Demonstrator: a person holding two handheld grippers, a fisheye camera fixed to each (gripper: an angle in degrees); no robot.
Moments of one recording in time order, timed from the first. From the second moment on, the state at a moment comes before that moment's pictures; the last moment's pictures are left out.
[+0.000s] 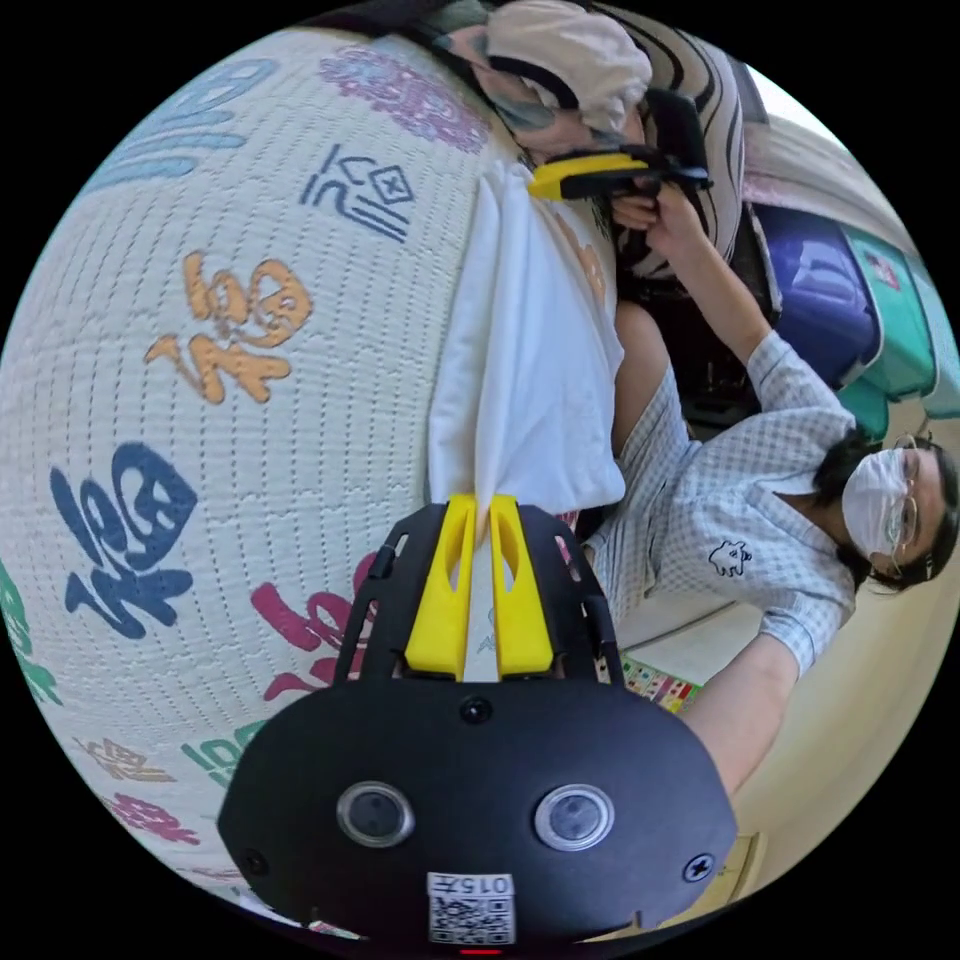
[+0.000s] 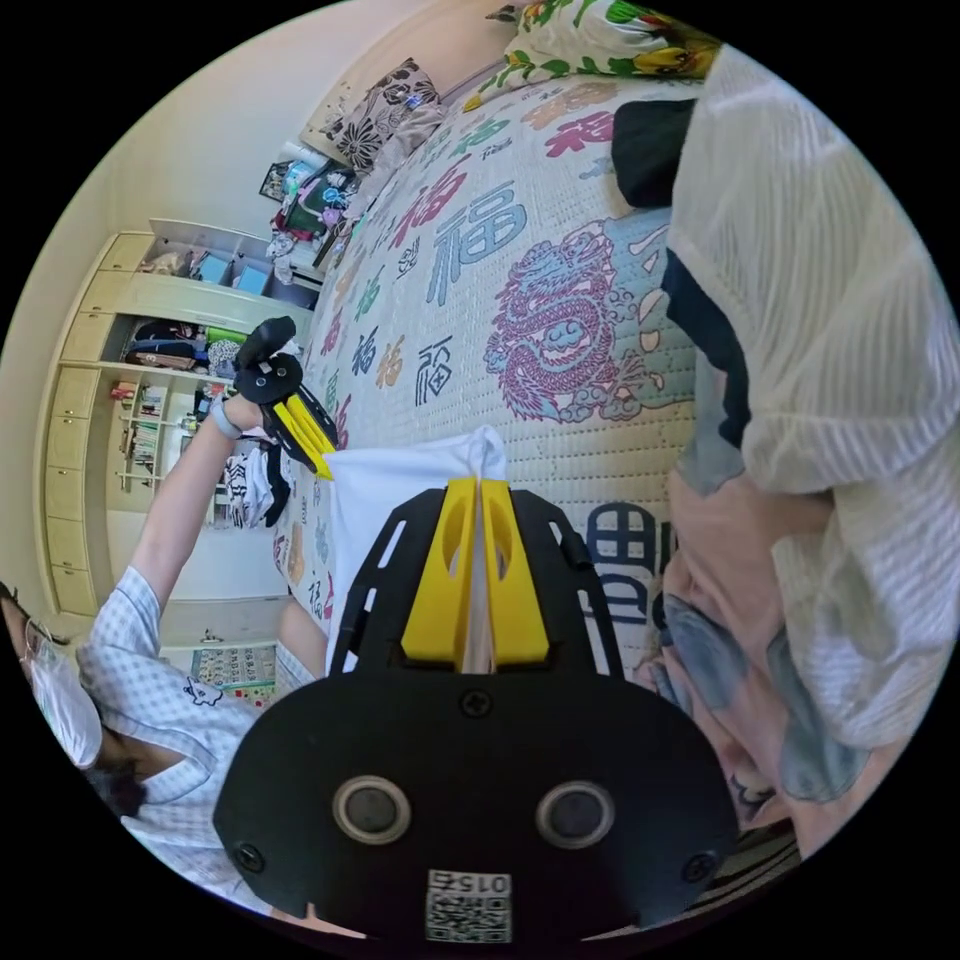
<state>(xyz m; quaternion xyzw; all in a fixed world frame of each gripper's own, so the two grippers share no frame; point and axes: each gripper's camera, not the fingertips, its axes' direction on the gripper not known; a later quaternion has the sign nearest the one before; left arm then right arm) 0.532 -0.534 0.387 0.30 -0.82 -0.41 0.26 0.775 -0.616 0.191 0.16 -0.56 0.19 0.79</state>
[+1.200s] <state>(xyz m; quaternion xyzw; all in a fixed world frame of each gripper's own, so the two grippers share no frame) 0.165 -0.396 0.473 0.56 -0.81 -0.15 -0.02 0.638 -0.428 0.157 0.07 -0.47 0.10 0.87</state>
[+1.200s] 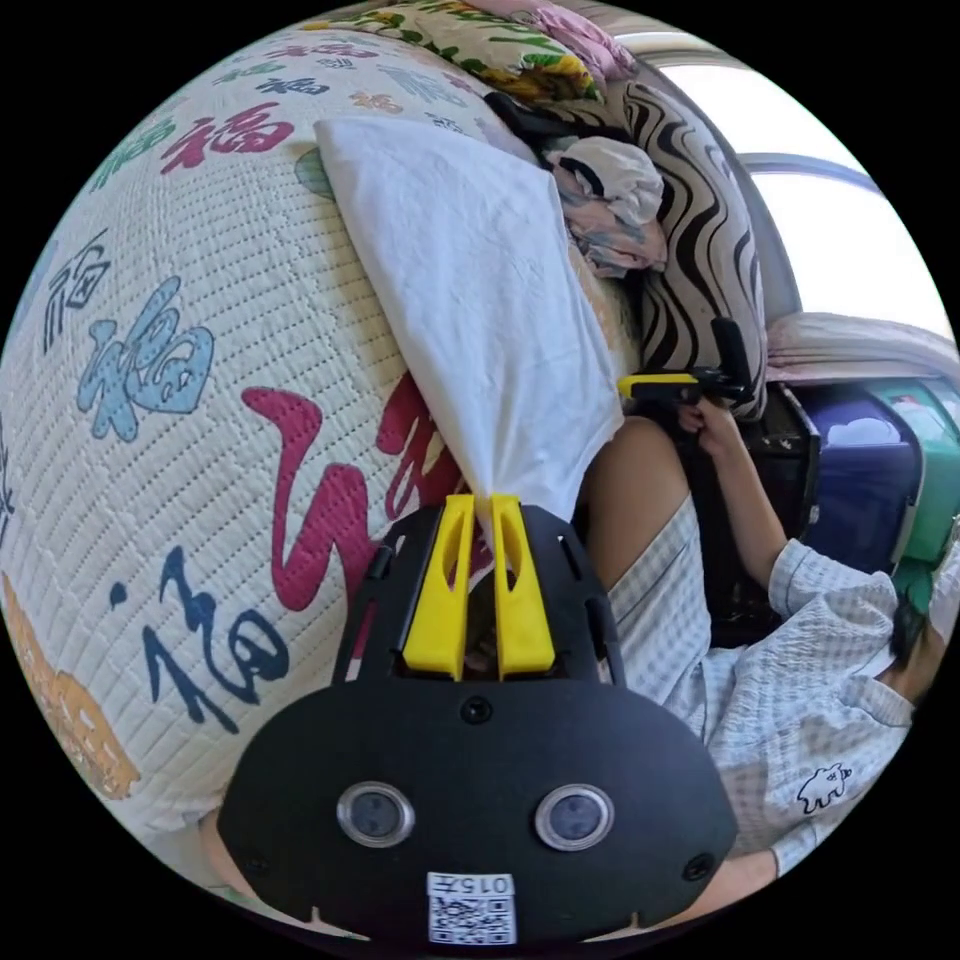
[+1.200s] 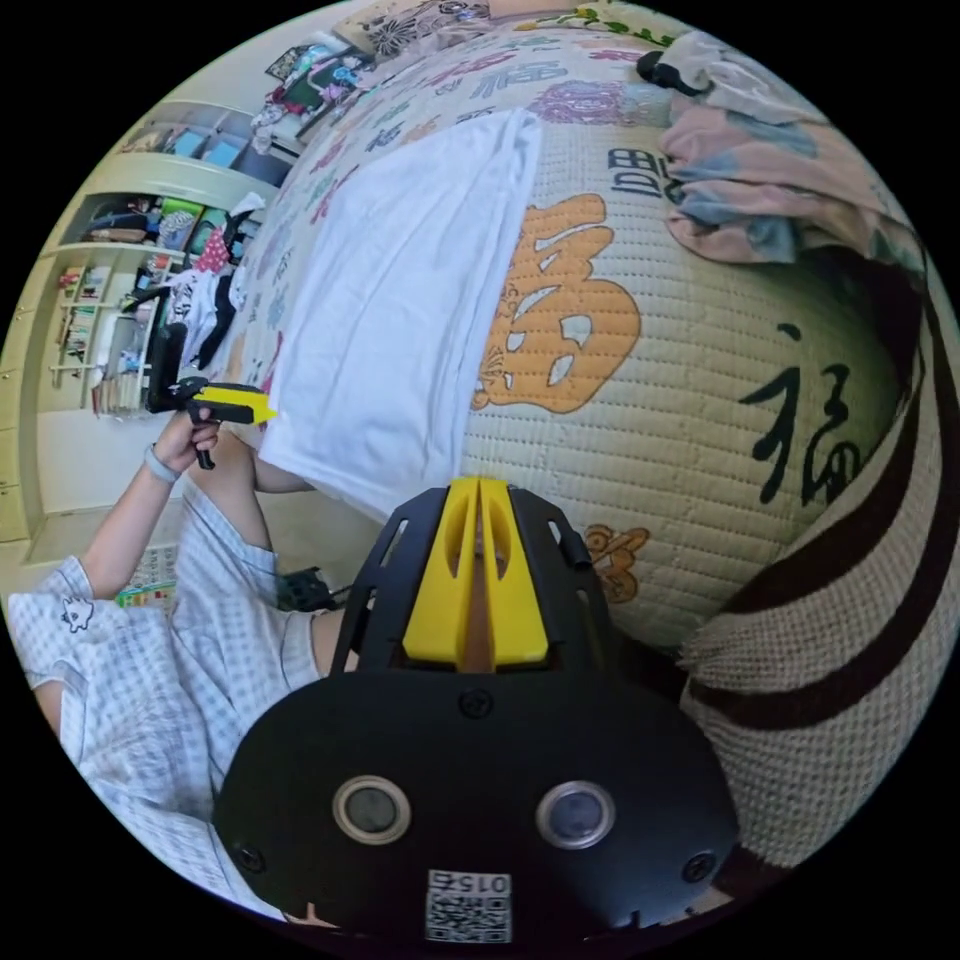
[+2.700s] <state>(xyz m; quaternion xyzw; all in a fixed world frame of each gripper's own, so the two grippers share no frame) 0.323 -0.283 0.555 0.54 -0.83 0.12 0.03 0.764 -0.573 0.191 0.21 -0.62 0.09 0.75</state>
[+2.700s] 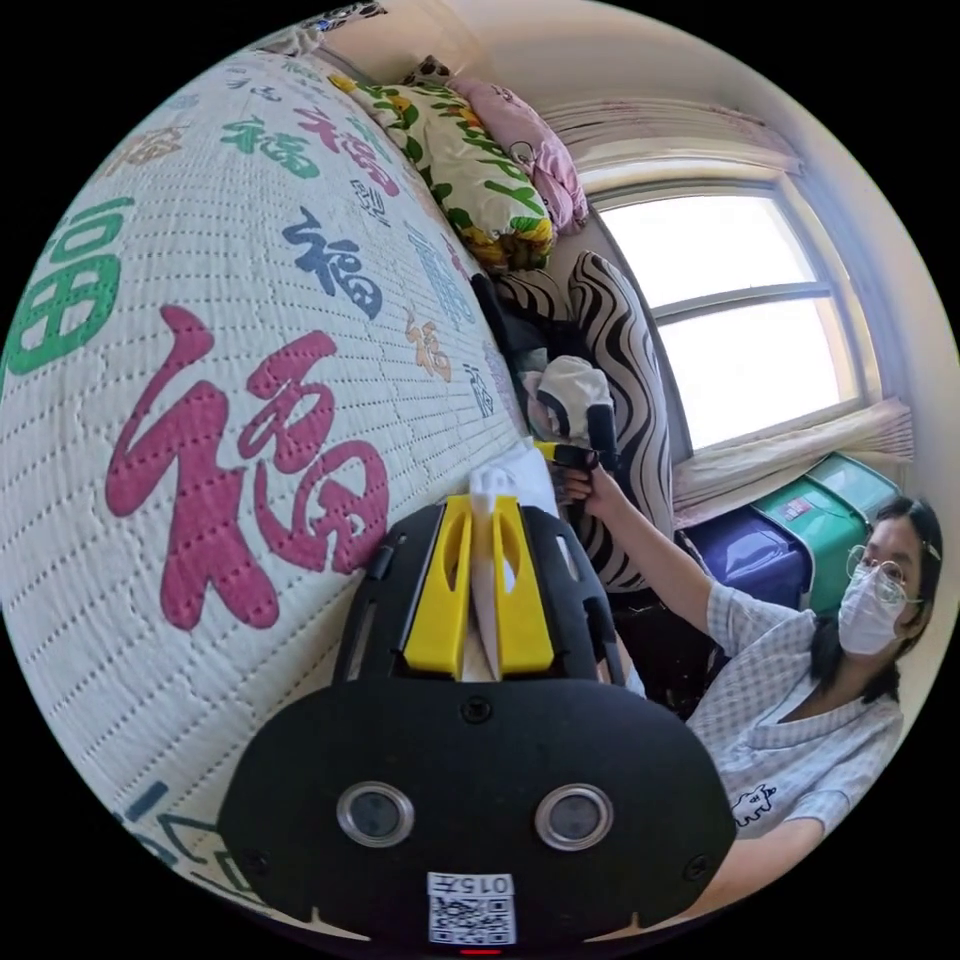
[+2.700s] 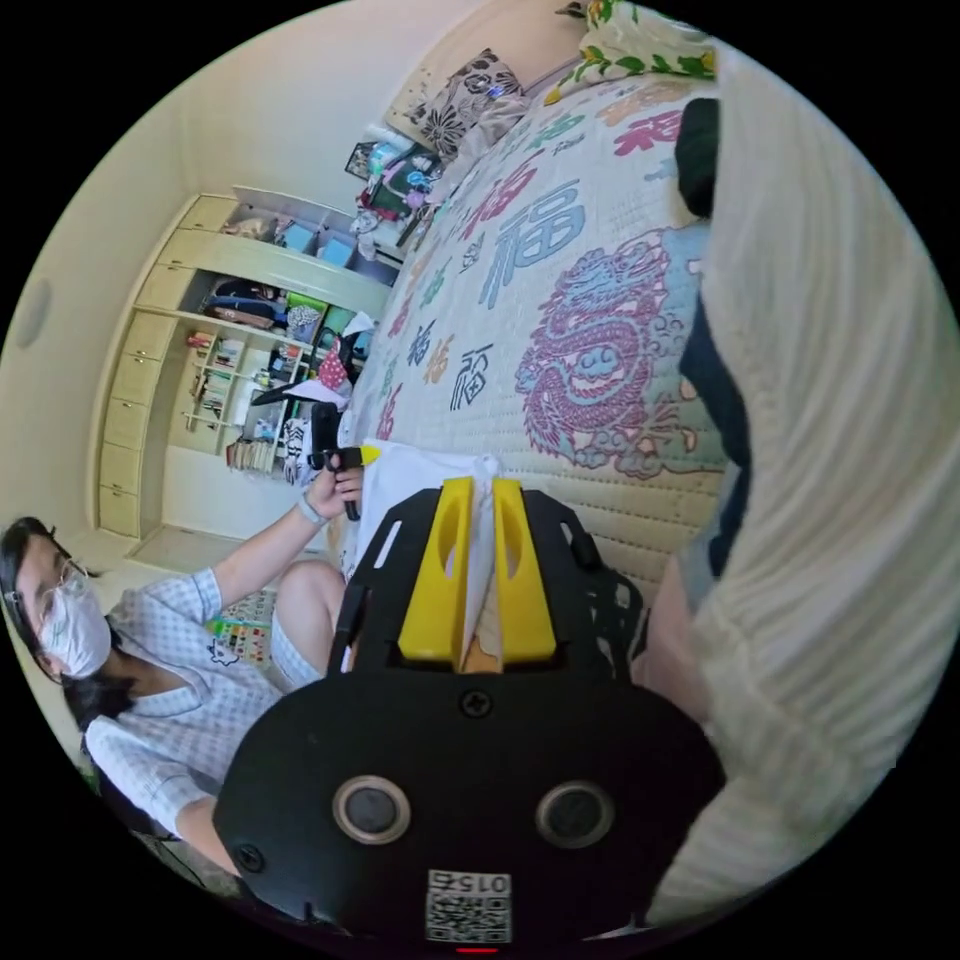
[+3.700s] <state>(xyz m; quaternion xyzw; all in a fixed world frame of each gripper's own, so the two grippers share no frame) 0.102 -0.428 0.479 0.15 -0.96 -0.23 -0.03 0.581 -0.379 0.104 0.25 -0.47 -0.11 0.84</state>
